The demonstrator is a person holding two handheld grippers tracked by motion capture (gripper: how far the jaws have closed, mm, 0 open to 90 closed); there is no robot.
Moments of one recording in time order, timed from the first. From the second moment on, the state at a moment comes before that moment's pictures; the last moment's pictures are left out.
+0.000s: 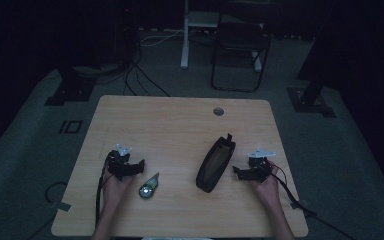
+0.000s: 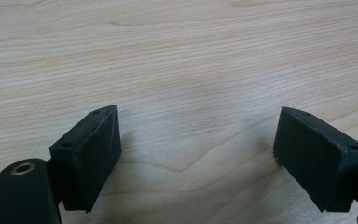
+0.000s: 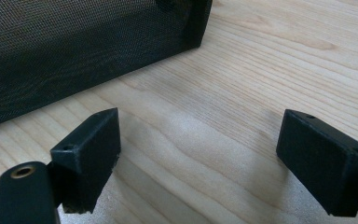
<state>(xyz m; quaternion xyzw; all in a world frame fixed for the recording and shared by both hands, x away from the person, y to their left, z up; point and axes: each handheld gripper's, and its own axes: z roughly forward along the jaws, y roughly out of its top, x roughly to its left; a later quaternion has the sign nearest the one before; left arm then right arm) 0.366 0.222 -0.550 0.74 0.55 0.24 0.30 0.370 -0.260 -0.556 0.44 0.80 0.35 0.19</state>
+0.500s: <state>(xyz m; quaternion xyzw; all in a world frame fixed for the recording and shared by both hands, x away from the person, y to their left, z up) 0.363 0.227 -0.545 0.74 0.55 0.23 0.29 0.370 -0.261 -0.556 0.44 0.80 0.35 0.19</state>
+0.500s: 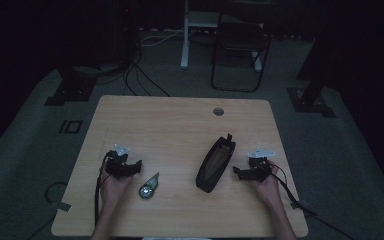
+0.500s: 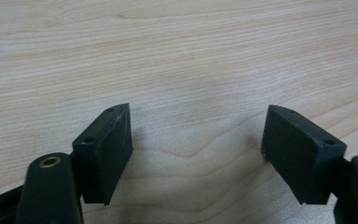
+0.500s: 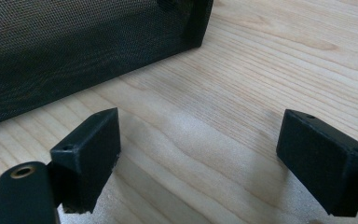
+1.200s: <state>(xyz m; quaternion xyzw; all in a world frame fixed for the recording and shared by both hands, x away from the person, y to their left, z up) 0.331 0.200 -0.506 0.76 0.48 0.25 0.35 0.368 -0.267 -0.541 0.44 0.79 0.37 0.19</state>
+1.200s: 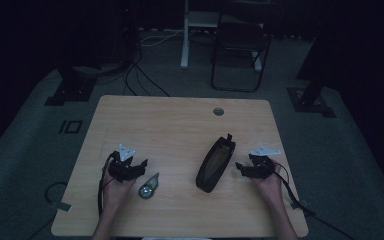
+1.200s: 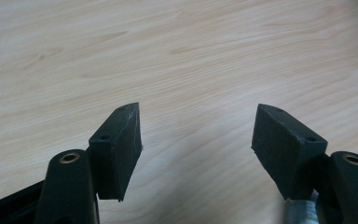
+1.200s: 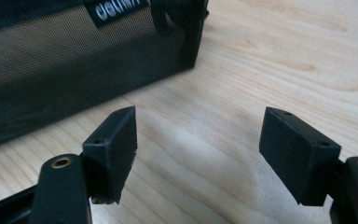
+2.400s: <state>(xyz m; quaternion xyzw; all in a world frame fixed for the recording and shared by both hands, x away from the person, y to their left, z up) 0.285 0.091 -0.503 0.84 0.33 0.16 0.41 0.430 -0.262 -0.499 0.46 0.76 0.39 0.24</state>
